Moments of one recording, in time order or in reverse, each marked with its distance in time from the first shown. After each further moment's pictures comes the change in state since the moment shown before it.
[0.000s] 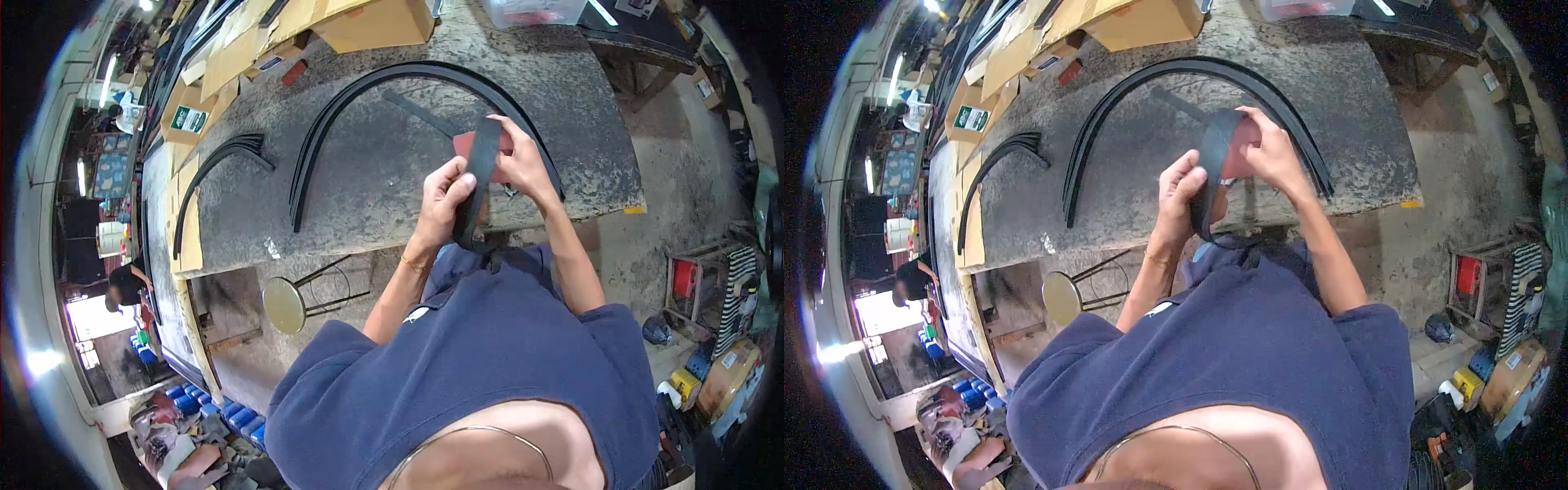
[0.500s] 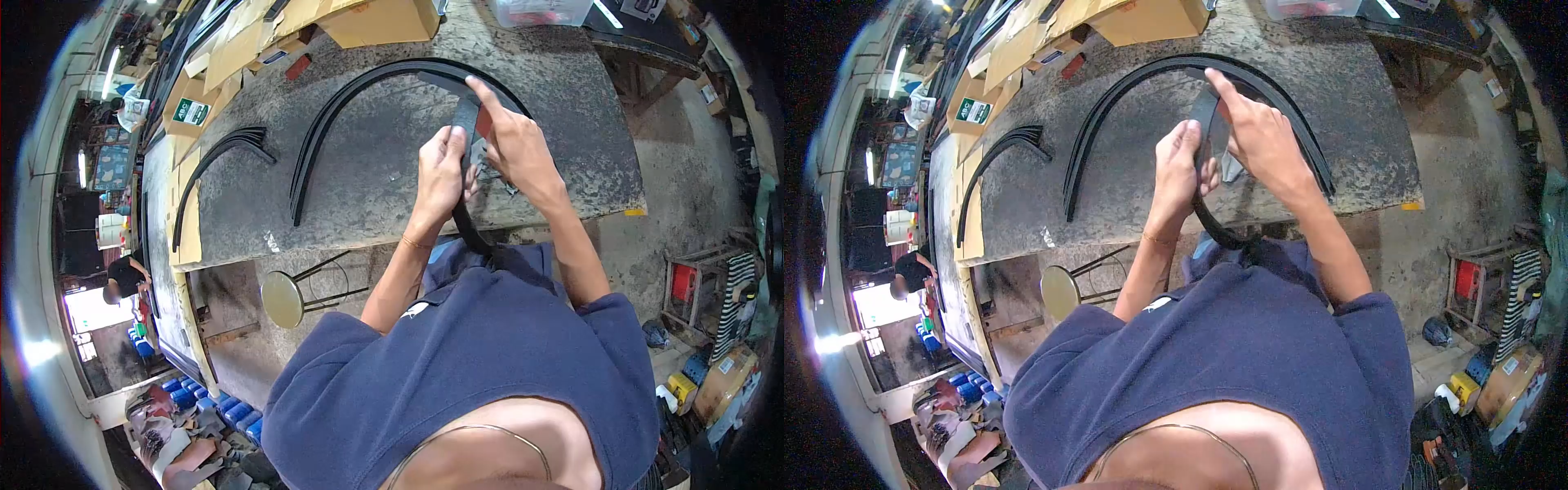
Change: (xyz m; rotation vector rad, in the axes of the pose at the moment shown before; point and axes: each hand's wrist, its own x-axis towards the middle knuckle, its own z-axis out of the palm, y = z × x) left_hand 0.025 0.025 0.021 0.155 0.295 -0.126; right_hand 0.007 -0.071 -0.002 -0.634 0.066 -0.313
